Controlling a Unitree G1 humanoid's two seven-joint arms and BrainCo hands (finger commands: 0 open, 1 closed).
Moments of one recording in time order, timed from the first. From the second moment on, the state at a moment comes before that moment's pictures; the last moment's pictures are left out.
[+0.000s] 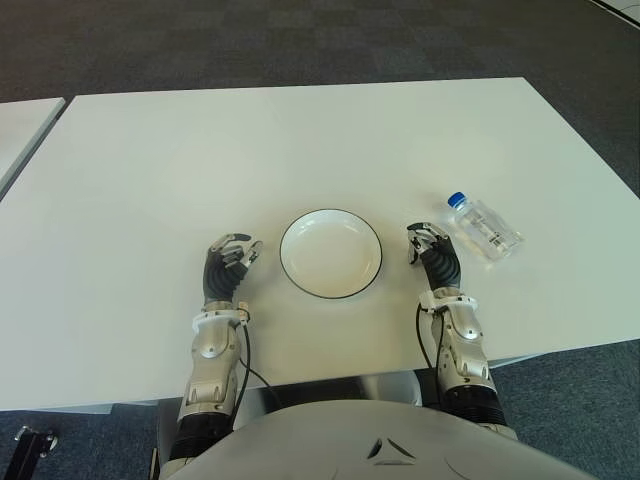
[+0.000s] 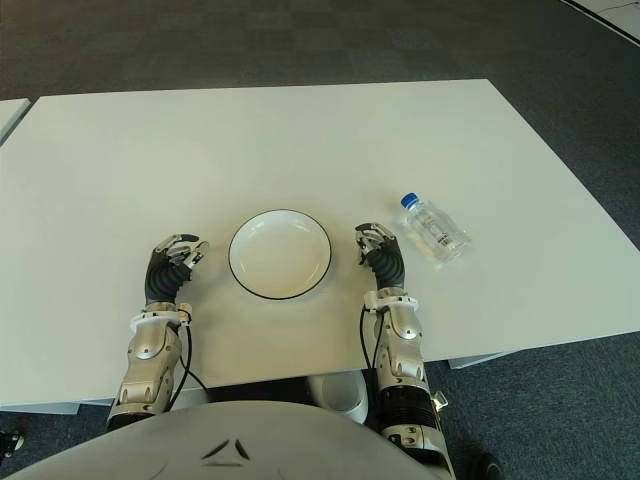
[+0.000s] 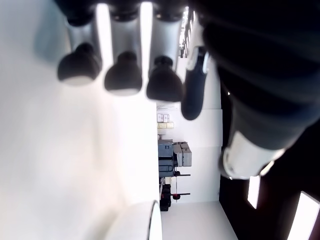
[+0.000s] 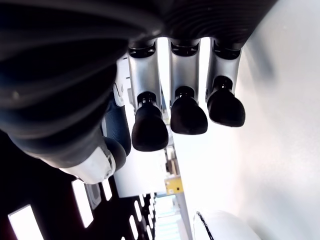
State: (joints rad) left arm 0.26 -0.04 0.06 0.14 0.04 -0.25 0.12; right arm 0.08 -0.01 -0.10 0.26 0.16 -0.24 0.13
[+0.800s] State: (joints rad) left arm 0.25 -0.05 0.05 0.16 0.06 -0.28 0.12; right arm -0.12 -0.18 -0.14 0.18 -0.18 -0.42 -0.13
